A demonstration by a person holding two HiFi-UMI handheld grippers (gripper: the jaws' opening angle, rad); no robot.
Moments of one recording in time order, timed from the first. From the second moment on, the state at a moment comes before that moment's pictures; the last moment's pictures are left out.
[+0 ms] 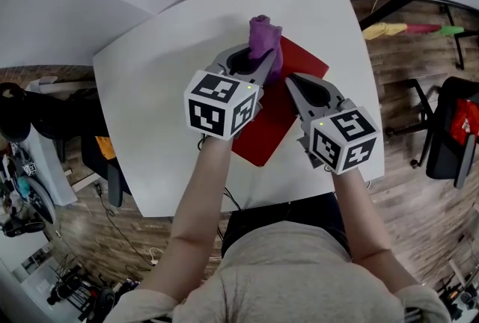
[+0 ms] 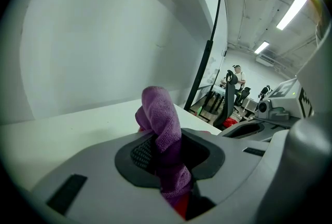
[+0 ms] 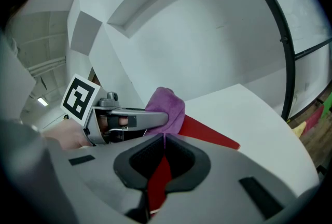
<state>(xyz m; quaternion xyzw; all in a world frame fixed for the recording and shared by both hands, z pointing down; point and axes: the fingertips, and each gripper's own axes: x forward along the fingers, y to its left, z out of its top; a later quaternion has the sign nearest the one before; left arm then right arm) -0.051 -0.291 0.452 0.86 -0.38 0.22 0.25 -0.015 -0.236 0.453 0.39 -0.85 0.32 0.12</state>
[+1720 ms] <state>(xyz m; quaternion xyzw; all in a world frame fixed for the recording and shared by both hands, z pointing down) -0.123 -0.183 0.455 0.82 -0.46 0.19 0.28 -0.065 -0.156 0.437 0.32 -0.89 0.29 0.14</state>
